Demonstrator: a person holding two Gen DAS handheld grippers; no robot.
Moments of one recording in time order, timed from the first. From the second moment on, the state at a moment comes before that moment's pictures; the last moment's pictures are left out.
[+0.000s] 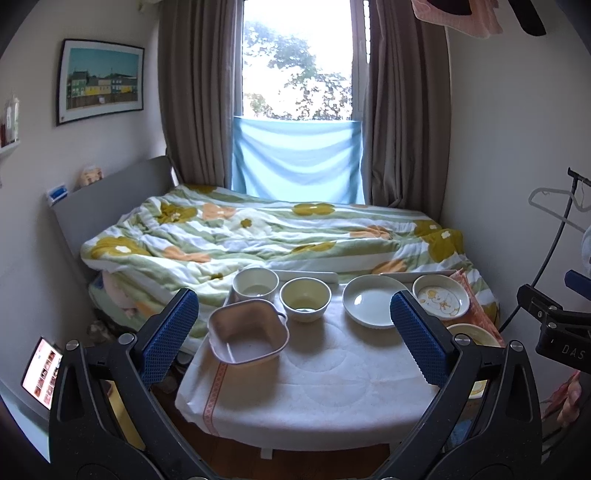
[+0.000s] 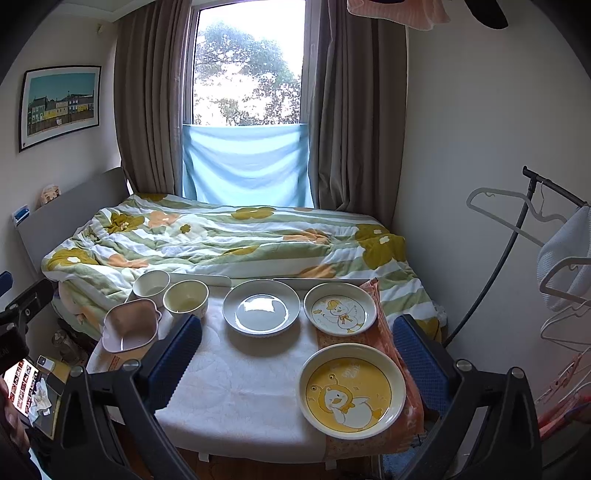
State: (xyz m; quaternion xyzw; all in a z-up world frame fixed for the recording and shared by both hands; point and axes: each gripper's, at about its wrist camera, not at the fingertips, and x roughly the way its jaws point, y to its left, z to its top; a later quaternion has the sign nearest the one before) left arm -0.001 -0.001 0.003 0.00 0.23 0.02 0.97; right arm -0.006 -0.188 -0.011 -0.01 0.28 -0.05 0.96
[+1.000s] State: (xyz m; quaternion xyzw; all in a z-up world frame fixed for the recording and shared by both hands) left arm 0.001 -0.009 0.004 0.00 0.23 -0.01 0.97; right arm -0.008 -0.191 -0.007 0.00 0.27 -0.06 0.96
